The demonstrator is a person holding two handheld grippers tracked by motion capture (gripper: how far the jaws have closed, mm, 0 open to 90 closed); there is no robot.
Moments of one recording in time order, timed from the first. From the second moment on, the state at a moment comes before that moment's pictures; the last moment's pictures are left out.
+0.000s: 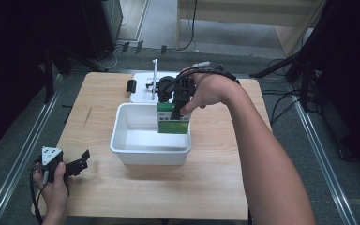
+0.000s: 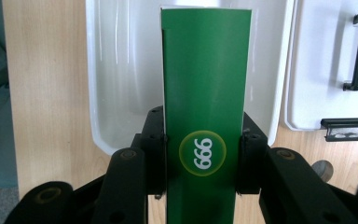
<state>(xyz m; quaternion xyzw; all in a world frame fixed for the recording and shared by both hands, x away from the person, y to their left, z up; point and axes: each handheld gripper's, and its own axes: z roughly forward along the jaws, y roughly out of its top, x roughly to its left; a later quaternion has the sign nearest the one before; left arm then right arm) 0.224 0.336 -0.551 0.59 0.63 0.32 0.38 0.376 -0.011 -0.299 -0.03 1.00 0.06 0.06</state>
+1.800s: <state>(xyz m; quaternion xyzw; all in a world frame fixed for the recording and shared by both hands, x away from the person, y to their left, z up) 0.225 0.337 -0.551 0.59 0.63 0.31 0.38 0.394 -0.002 -0.392 -0.01 1.00 0.04 0.04</state>
